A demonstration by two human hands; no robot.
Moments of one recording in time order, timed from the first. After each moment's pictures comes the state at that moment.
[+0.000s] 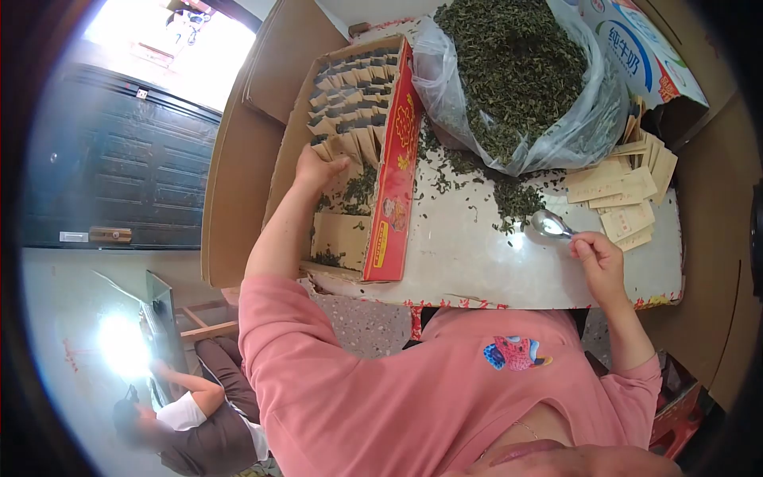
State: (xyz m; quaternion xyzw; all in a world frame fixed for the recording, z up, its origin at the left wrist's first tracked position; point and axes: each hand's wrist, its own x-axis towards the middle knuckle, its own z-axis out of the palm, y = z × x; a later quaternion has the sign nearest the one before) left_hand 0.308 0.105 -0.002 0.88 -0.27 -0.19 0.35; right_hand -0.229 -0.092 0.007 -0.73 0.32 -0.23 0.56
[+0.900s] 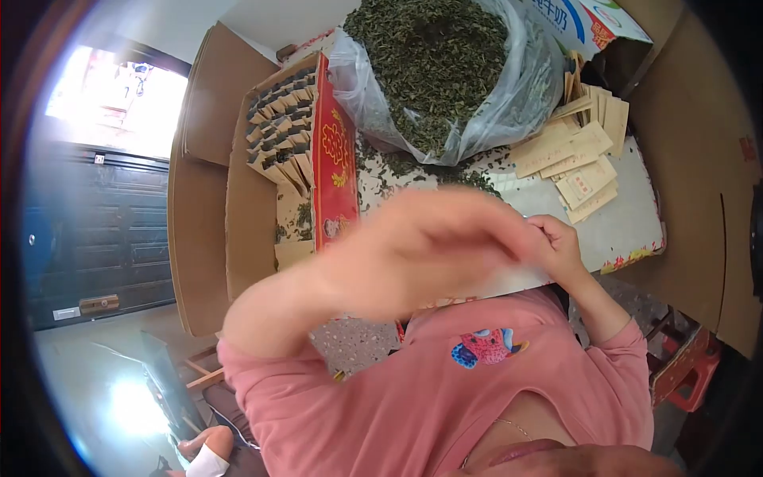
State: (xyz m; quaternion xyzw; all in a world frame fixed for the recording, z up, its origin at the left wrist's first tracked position) left_hand 0.015 0.014 0.206 0.42 -0.54 -0.61 0.39; right_hand -0.229 -0.072 -0.016 -0.70 0.34 -0.29 0.55
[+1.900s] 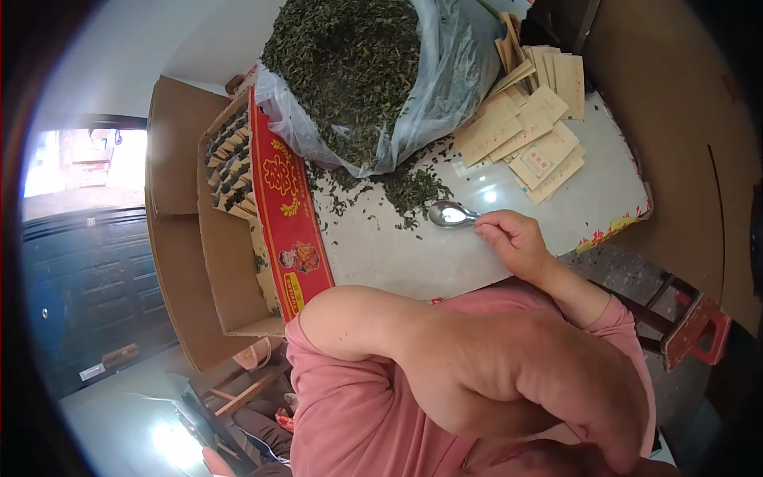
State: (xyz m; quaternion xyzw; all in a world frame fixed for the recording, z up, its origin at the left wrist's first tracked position) left_hand -0.162 -0.014 0.244 0.15 -0.29 -0.64 0.69; right_hand -0.238 -0.068 -0.022 -0.70 0.33 -0.31 0.55
